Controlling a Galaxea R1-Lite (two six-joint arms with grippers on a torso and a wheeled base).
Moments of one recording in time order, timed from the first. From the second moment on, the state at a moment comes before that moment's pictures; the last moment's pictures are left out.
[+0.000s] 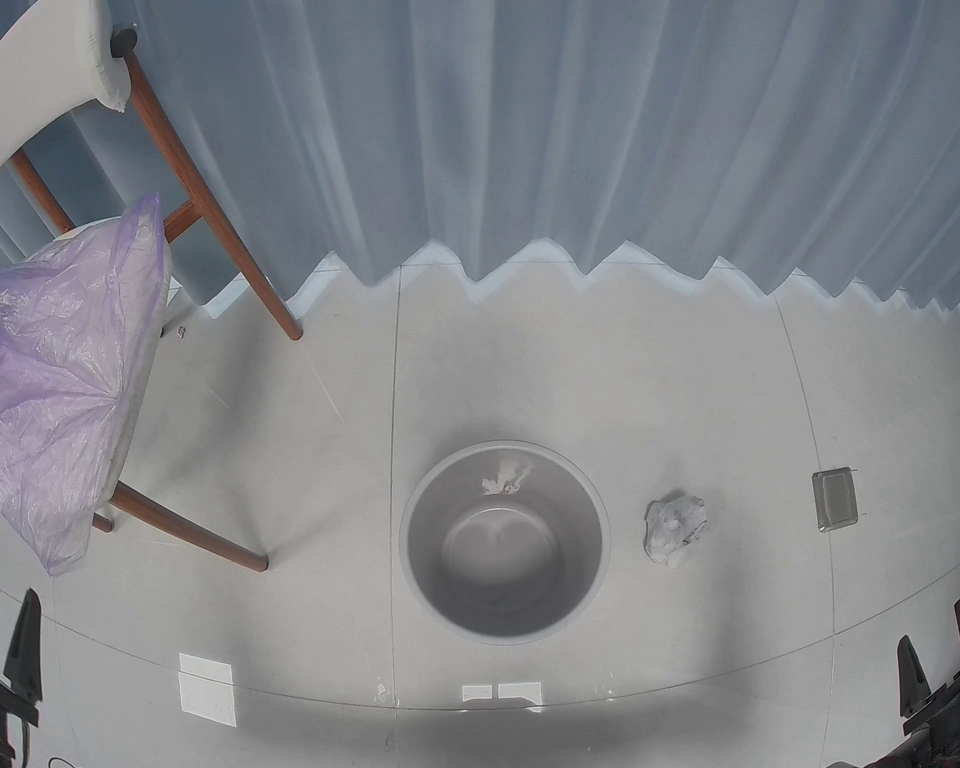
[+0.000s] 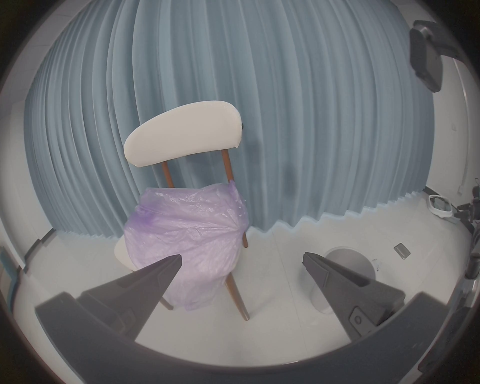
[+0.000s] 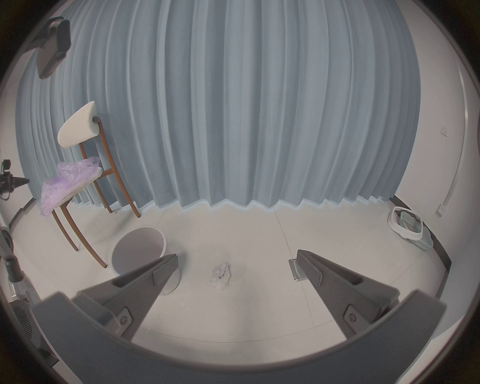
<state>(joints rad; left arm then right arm) 0.02 0.20 -0.26 -0.09 0.02 0.12 0.00 0.02 -0.02 0.00 -0.01 0.00</state>
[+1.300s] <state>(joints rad) 0.09 1.12 -0.69 -0.27 0.02 0.34 0.00 0.02 -0.02 0.00 -0.01 0.00</state>
